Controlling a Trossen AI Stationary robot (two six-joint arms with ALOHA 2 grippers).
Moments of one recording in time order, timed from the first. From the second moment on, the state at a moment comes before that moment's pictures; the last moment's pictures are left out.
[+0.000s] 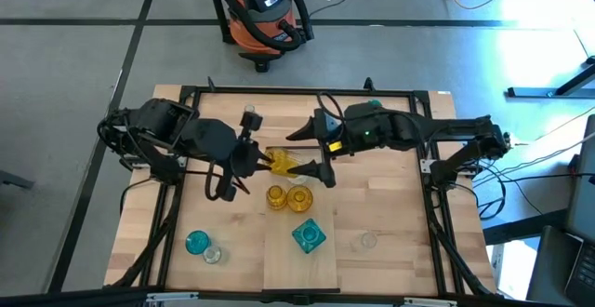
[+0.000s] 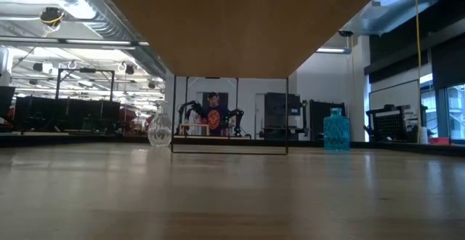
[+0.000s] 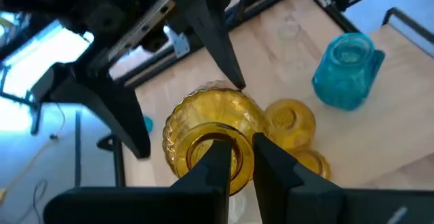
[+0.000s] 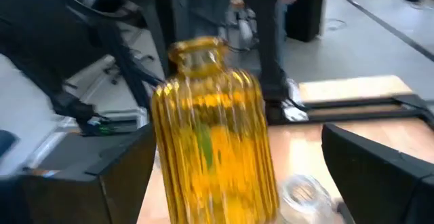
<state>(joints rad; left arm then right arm) -0.31 1.63 2.24 -1.31 -0.28 0.30 0.09 1.57 1.68 -0.37 -0.09 0.16</state>
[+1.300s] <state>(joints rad) -0.32 1.63 2.24 -1.07 -0.38 0.34 0.11 1.53 1.66 -0.47 -0.02 0.13</state>
